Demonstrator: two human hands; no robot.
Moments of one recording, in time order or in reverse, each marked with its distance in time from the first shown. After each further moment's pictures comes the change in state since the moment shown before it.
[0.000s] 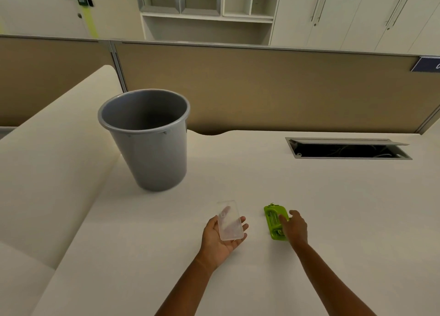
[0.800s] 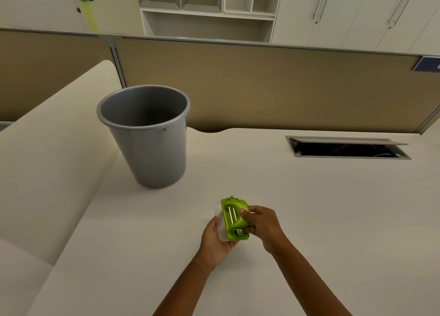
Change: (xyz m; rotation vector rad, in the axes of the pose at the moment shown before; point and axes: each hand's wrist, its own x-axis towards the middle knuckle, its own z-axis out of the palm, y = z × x) left_hand 0.001 -0.005 -0.006 0.032 0.016 0.025; right_hand -0.067 -0.058 0.011 0.607 -0.467 0.006
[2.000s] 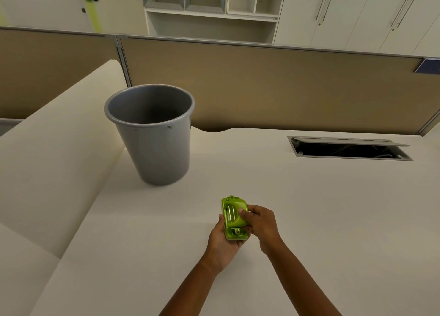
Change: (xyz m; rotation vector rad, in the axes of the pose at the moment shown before) left_hand -0.015 -0.011 0.010 -0.075 -0.016 0.005; right_hand -0.012 0.005 0.014 -0.089 0.083 -0.061
